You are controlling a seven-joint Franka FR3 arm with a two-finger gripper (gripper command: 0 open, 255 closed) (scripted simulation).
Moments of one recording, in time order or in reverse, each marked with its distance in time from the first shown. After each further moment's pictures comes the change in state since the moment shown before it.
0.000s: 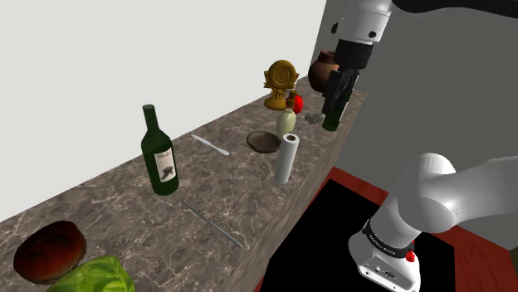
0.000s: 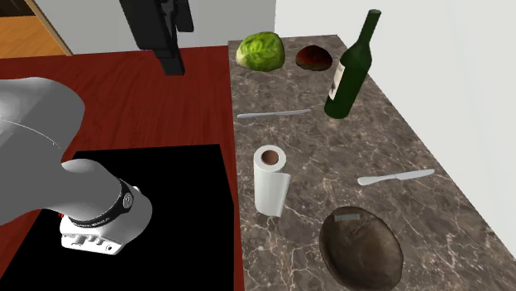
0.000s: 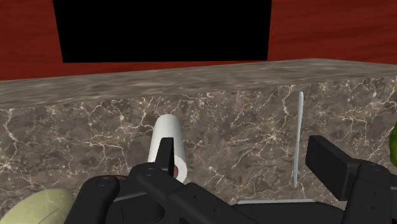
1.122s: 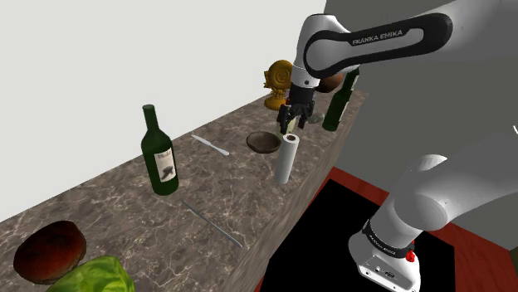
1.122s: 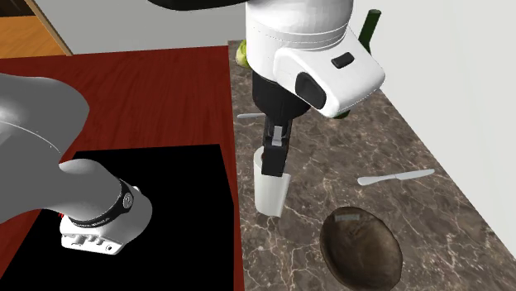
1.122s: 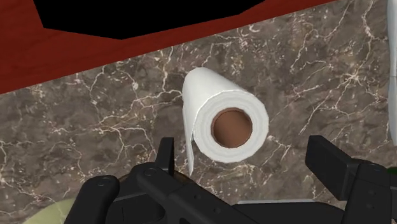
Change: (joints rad) arm -0.097 0.379 -0.012 -0.117 -0.035 0.490 0.064
